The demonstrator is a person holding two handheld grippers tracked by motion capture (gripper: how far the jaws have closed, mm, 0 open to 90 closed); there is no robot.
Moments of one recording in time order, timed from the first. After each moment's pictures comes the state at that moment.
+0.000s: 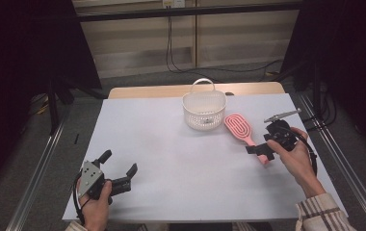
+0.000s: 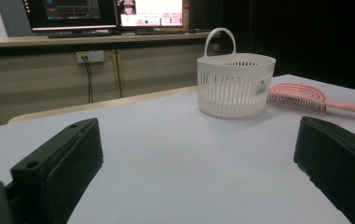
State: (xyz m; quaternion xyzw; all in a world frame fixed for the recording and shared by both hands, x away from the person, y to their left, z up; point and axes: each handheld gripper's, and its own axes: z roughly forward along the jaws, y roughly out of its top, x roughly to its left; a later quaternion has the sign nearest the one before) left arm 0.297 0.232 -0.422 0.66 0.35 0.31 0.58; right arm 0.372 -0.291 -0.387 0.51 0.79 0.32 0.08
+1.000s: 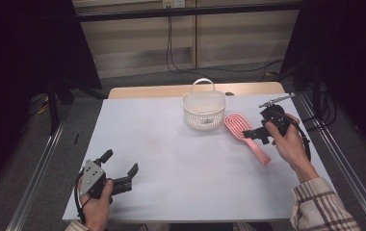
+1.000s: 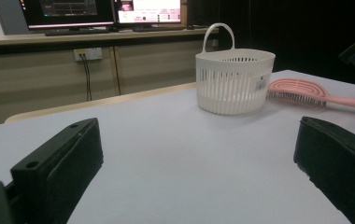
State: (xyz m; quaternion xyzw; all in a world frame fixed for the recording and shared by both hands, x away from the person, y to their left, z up) left arm 0.299 0.229 -0.423 0.67 0.35 0.31 0.58; right arm 0.411 -0.283 -0.368 0.51 0.79 0.31 0.12
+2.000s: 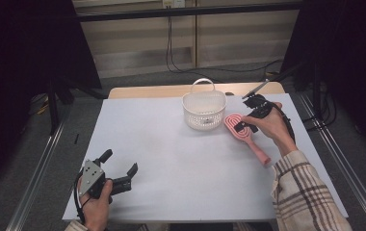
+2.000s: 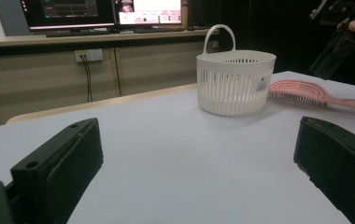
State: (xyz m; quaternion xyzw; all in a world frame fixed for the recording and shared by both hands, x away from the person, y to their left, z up) left arm 0.300 0.231 -0.423 0.67 0.35 0.31 0.58; right arm 0.480 -0.261 -0.381 0.51 0.83 0.20 0.04
